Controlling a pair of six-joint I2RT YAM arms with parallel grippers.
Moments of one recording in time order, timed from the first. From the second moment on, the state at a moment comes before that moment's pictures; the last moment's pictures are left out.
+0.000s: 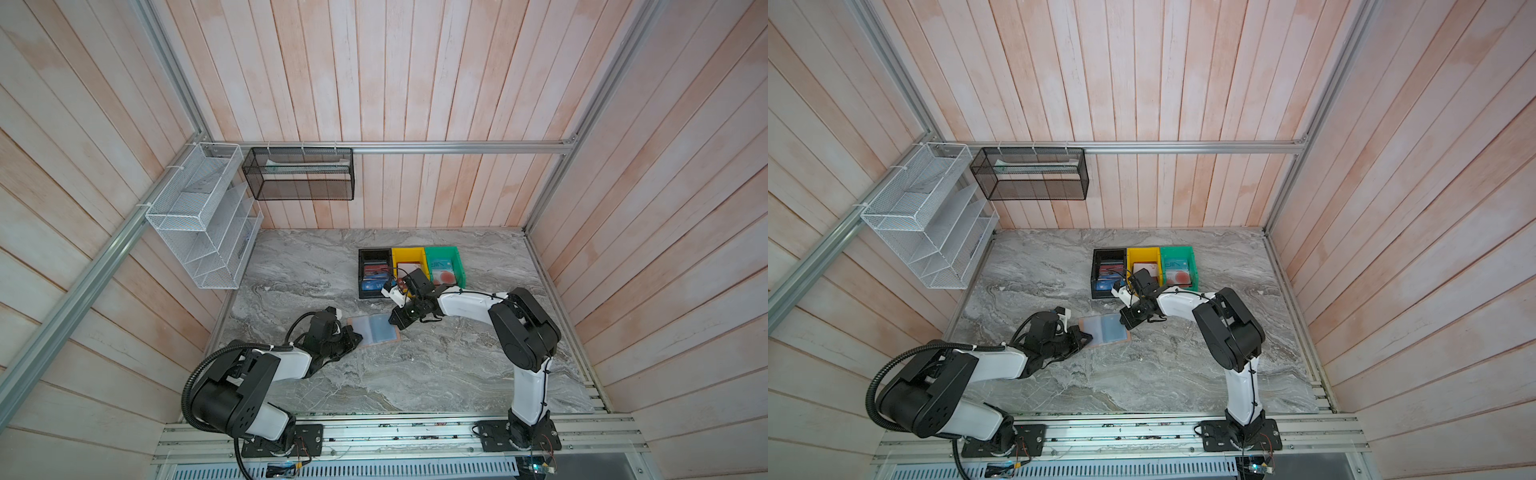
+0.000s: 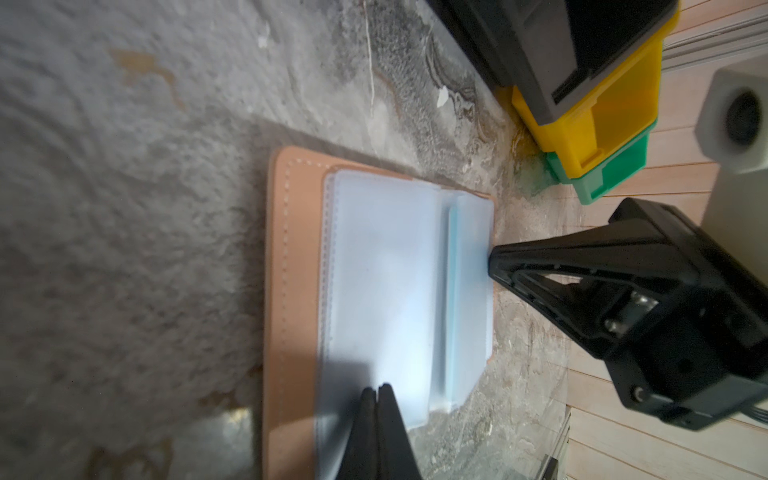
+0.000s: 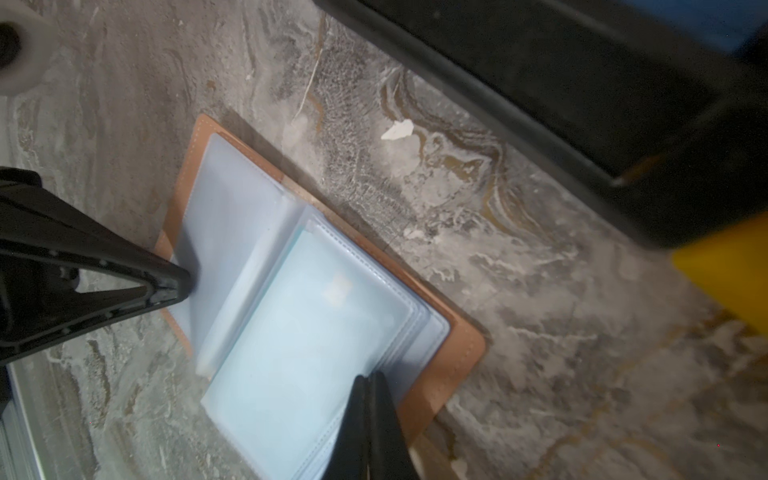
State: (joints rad) left arm -0.41 1.49 0.35 0.40 0.38 -0.90; right arm 0.68 1.97 1.22 -0.31 -0.42 0.05
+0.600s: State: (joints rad) left arm -0.41 1.44 0.36 0.33 0.39 -0.89; right arm 0.71 1.97 1.21 -0.30 -0.45 0.05
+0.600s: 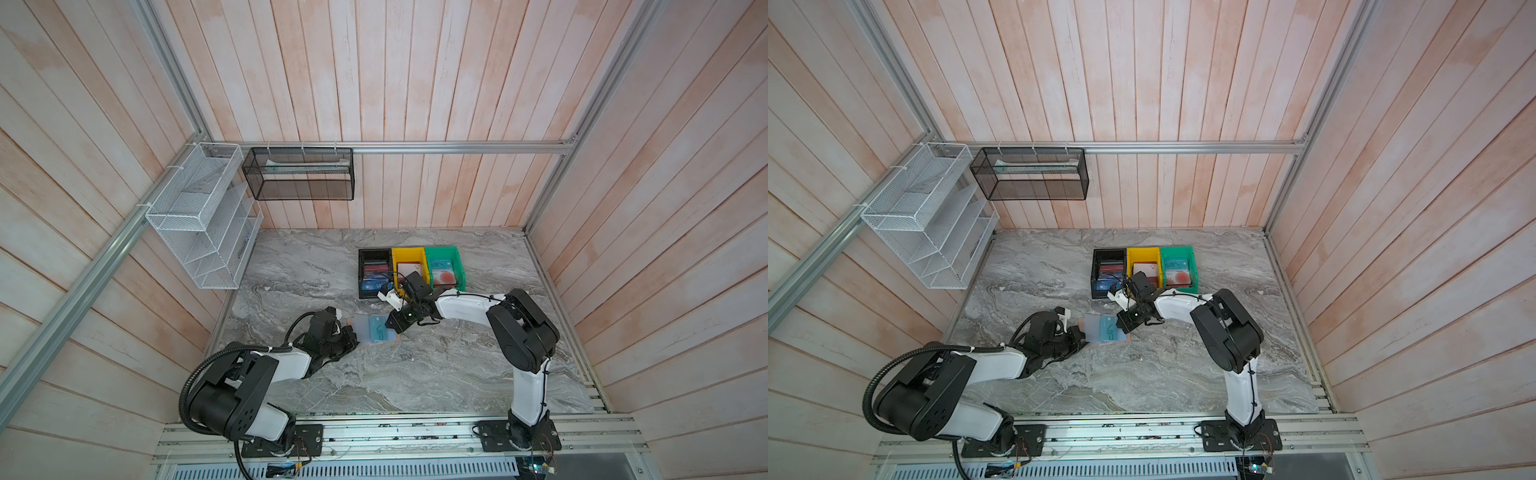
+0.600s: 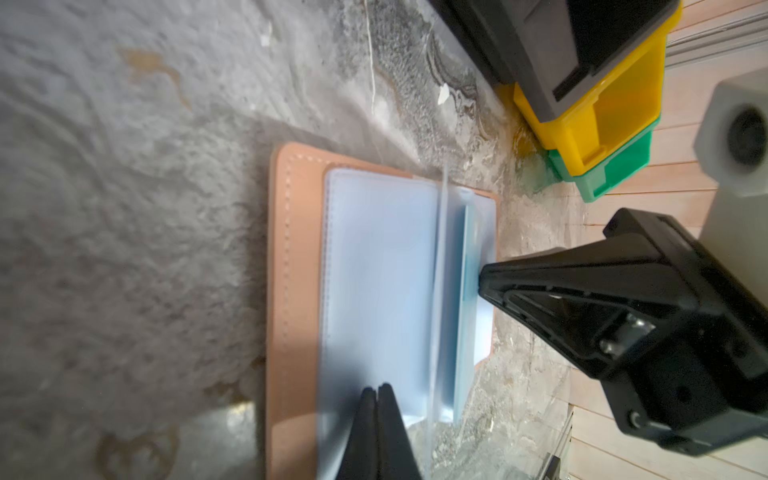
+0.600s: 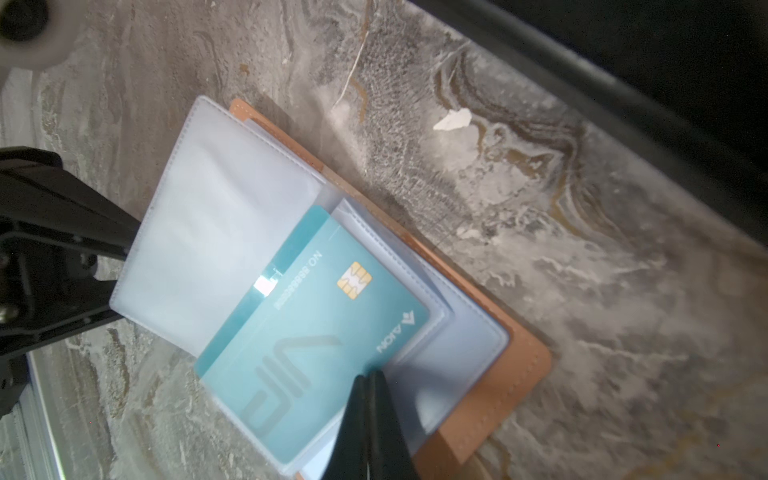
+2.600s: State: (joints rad) left arm -0.41 1.60 0.43 0.50 0.52 -0.95; right arm 0.70 1.97 1.19 -0.28 -0.47 0.03
